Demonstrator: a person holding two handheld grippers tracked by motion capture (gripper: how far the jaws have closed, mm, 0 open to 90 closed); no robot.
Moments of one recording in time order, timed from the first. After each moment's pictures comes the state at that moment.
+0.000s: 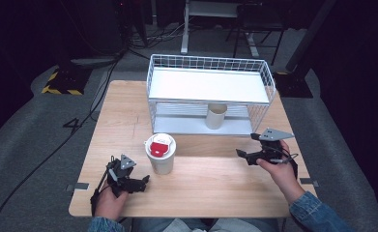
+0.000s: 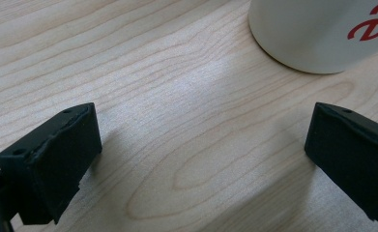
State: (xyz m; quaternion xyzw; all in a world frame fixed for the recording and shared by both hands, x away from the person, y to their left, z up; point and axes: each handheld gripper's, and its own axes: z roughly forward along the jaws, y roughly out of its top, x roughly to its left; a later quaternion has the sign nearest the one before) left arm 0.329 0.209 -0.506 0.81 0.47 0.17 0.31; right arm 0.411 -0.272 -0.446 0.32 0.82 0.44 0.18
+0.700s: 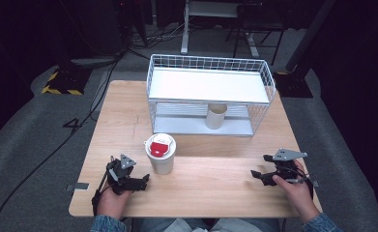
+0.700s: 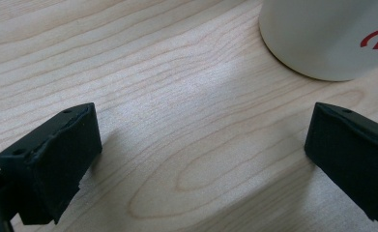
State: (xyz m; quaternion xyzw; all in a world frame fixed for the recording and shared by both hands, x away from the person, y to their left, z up) left arm 0.329 0.207 -0.506 0.80 0.49 0.17 0.31; right arm 0.370 -0.324 -0.487 0.35 0.84 0.40 0.14
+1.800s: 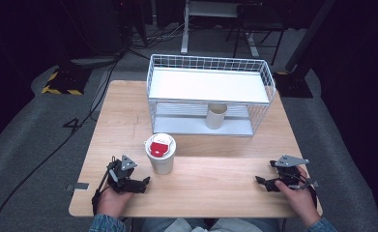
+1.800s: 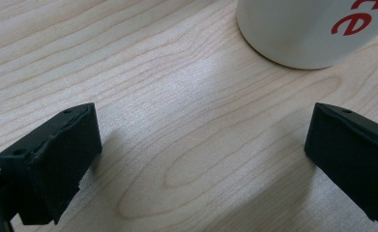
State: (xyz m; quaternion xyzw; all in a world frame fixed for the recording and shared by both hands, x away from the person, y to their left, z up) left arm 0.327 0.208 -0.506 0.81 0.46 0.16 0.32; right arm 0.359 -0.338 -0.505 0.37 0.84 0.36 0.16
